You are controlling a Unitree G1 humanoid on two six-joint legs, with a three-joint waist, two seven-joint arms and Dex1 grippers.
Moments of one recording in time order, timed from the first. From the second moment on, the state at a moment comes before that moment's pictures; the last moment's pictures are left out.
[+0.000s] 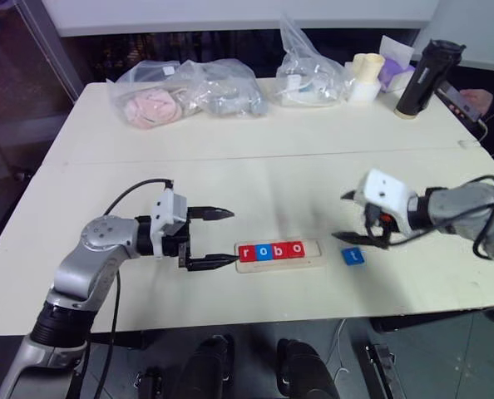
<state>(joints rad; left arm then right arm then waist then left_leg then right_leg) -0.34 0.62 -0.07 -0.20 -0.52 0.30 -1.20 -0.48 -1.32 0.42 -0.11 0.48 0.27 0.94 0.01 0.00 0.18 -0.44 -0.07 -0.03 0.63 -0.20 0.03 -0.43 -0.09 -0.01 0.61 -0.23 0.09</state>
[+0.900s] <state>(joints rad) -0.33 0.63 -0.06 -0.21 -0.52 0.32 -1.18 -0.43 -1.04 0.23 0.27 0.24 0.14 1.33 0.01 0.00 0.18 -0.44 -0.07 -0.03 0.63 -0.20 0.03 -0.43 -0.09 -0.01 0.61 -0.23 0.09</state>
